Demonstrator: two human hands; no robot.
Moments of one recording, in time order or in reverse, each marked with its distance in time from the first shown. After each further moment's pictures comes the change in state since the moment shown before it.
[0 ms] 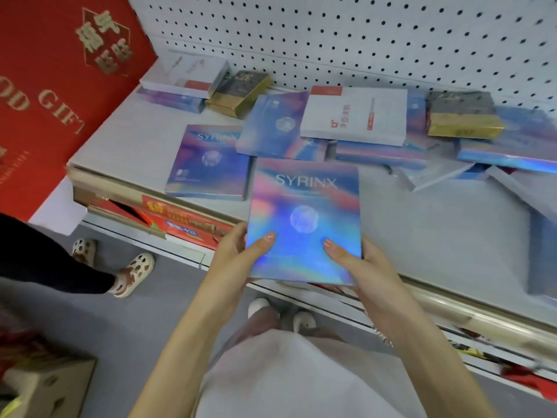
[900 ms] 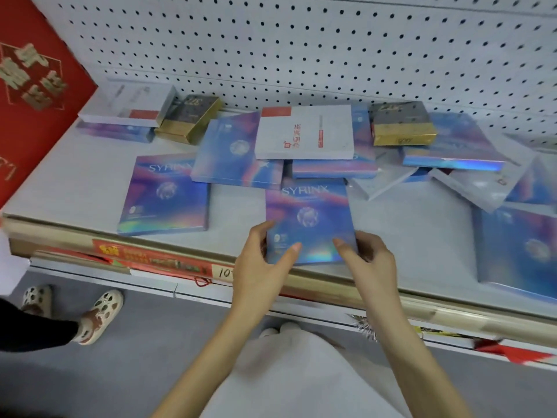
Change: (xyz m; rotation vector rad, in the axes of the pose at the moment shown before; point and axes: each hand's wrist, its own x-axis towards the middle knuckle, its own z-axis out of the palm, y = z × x) left_hand 0.040 -0.022 0.064 0.483 0.030 0.214; right_hand 0.023 0.004 -0.042 -0.324 0.634 -0.127
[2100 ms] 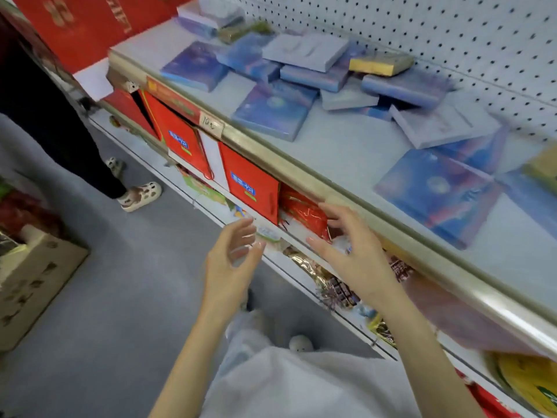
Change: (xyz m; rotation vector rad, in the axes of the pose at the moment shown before) left_hand -0.290 -0.001 0.192 -0.185 0.527 0.031; right_hand -0.037 0.088 -0.263 -0.334 -0.826 -0.640
